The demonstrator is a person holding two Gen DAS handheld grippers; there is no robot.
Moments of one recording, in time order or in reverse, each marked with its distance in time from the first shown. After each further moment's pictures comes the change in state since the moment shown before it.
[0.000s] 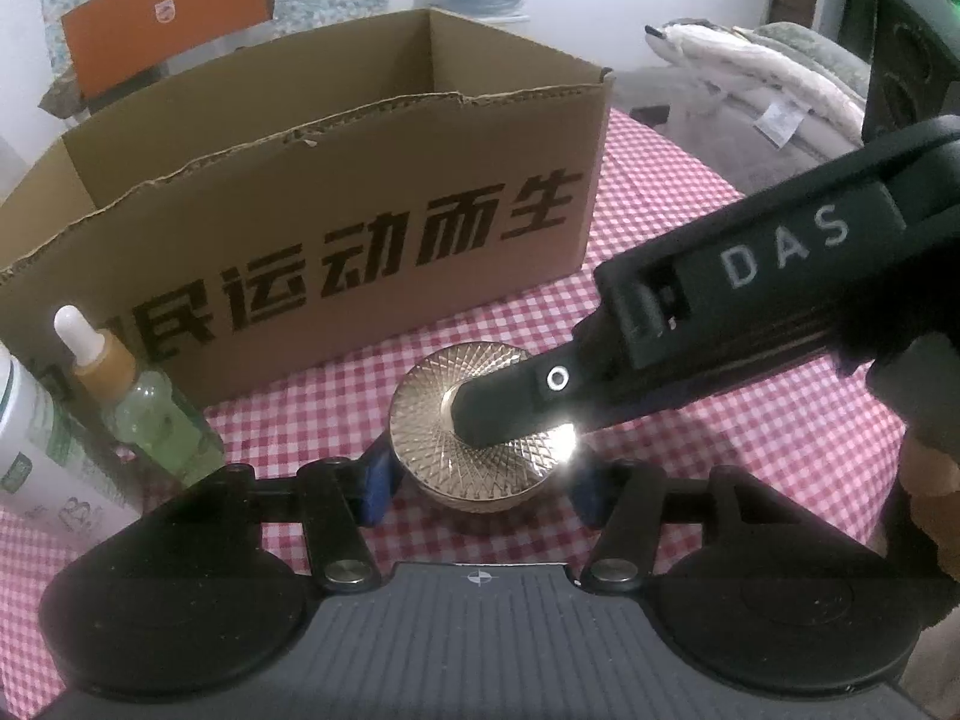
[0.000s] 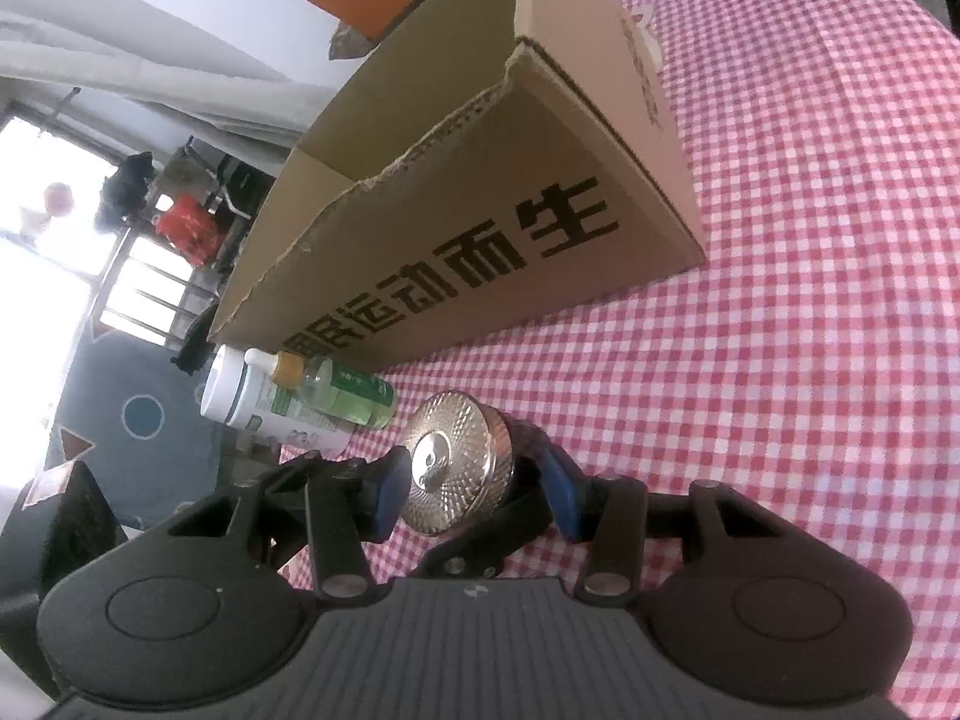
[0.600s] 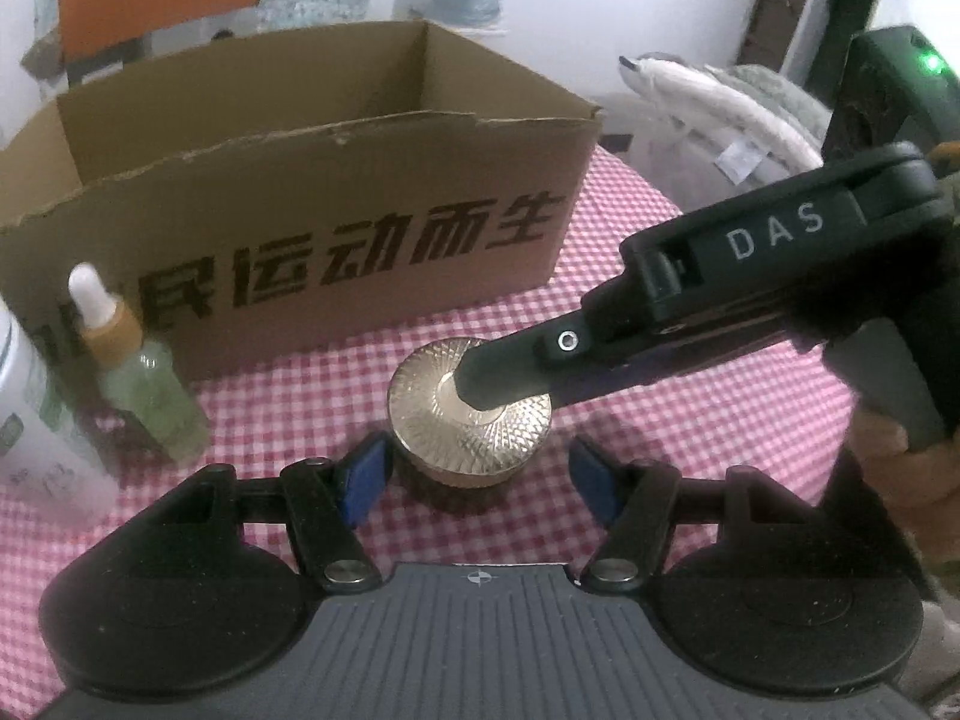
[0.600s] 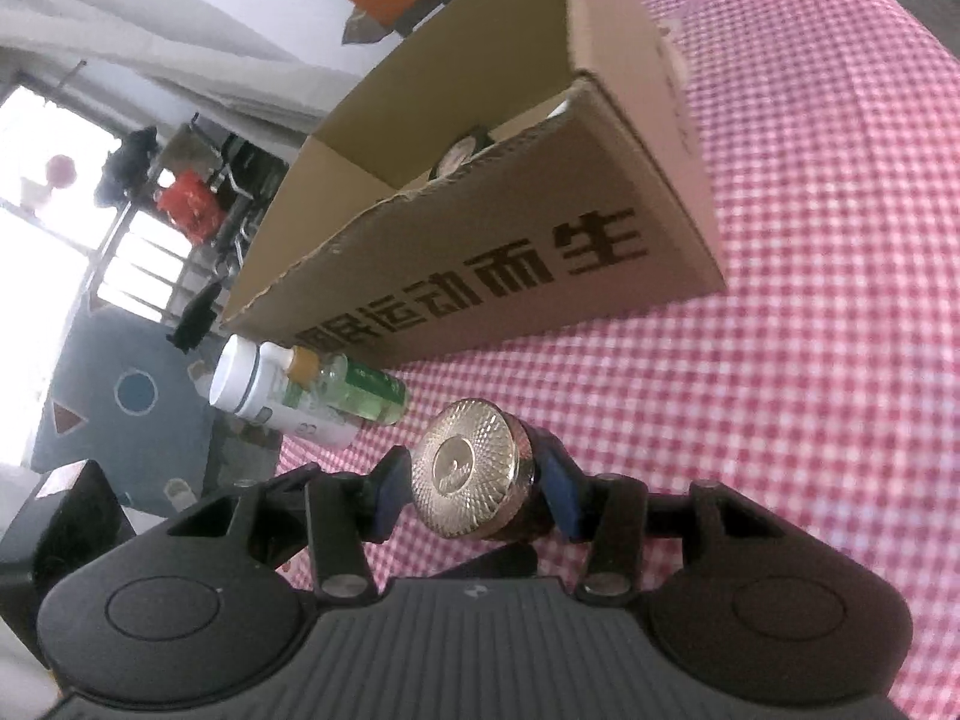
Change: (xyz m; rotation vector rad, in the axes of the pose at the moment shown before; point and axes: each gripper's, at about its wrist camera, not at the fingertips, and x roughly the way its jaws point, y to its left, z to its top) left arm -0.020 0.026 -0.012 -0.054 -0.025 -0.134; right arm -0.007 0.008 0.011 -0.042 0.019 -0.011
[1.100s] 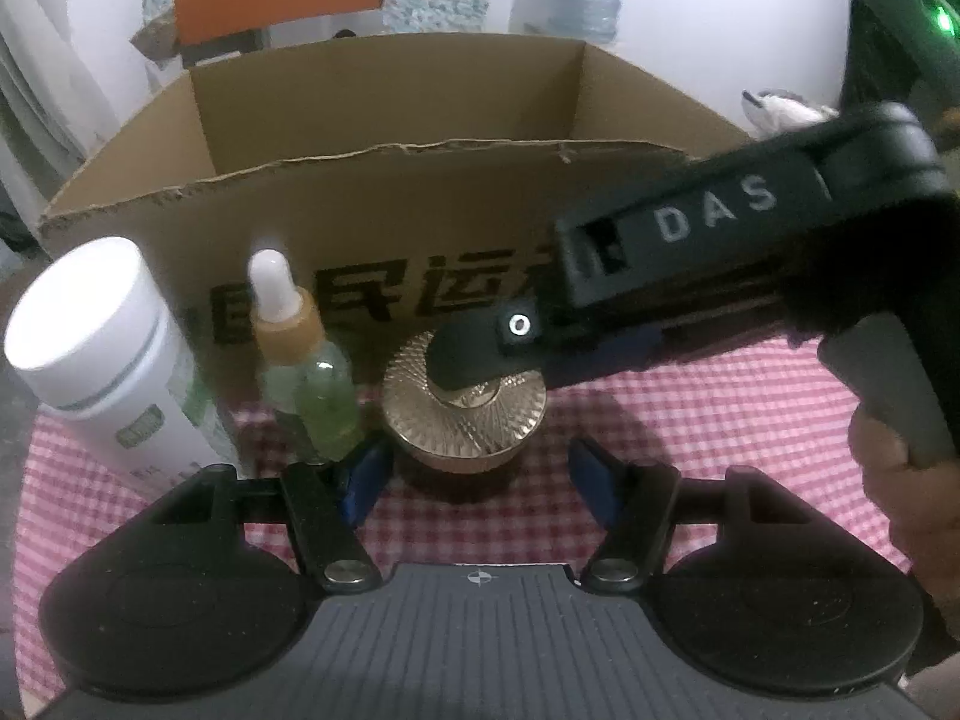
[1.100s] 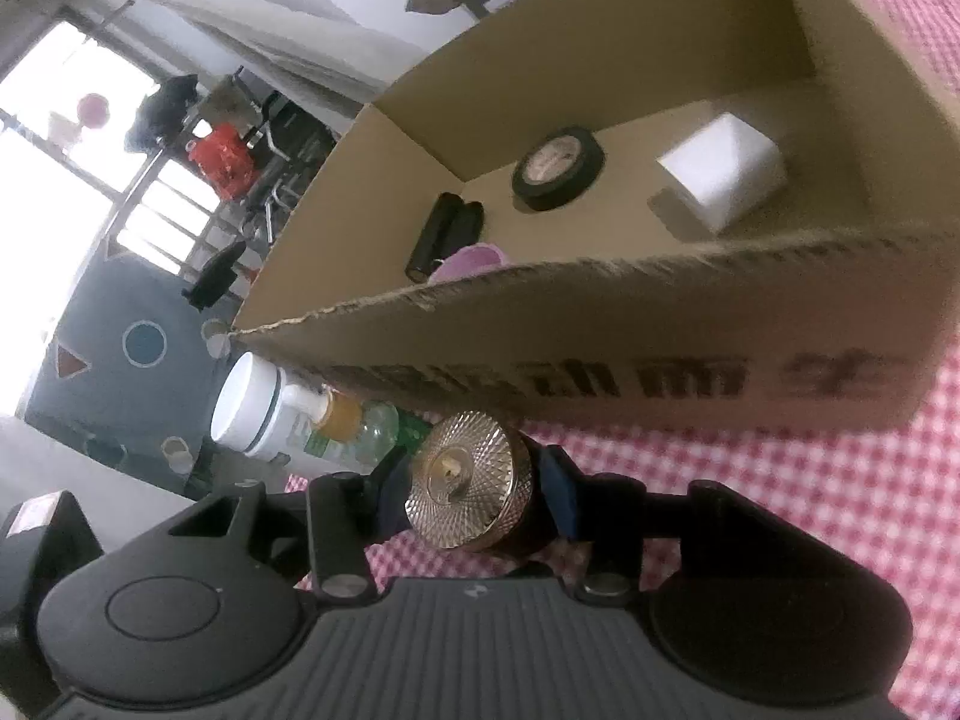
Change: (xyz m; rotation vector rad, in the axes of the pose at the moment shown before) left arm -0.001 0.042 0.002 -0.130 -0.031 0.165; right arm 0.064 0.044 0.030 -0.132 0.038 0.028
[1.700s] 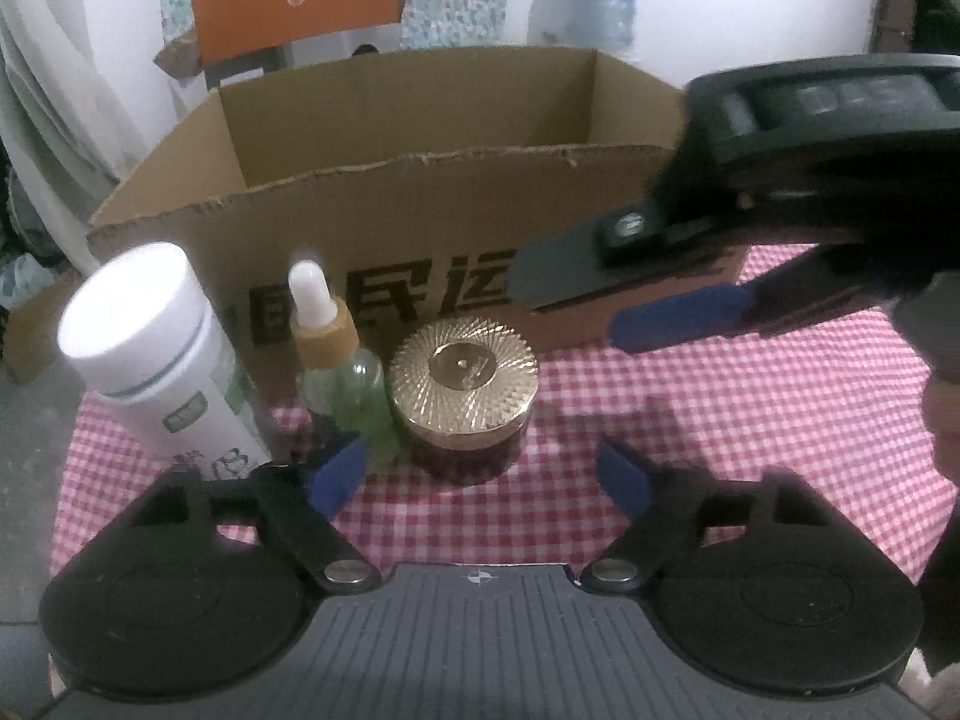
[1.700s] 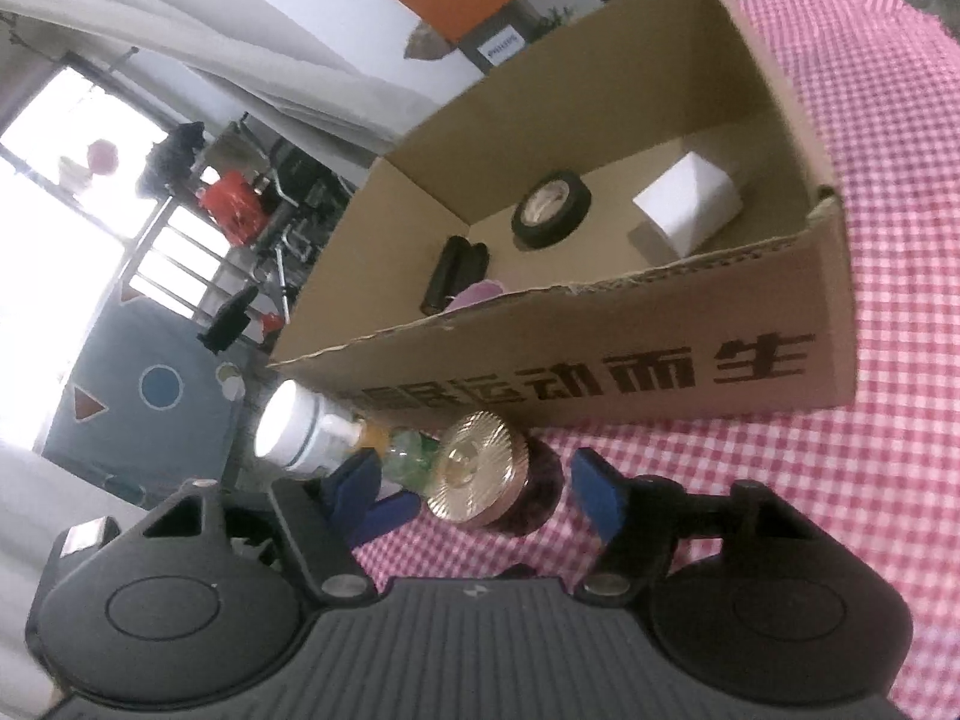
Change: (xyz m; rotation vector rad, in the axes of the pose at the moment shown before) left arm -0.010 -0.003 -0.006 0.024 -0.016 0.078; right arm -0.020 0.000 -0.001 0.037 -0.078 0.021
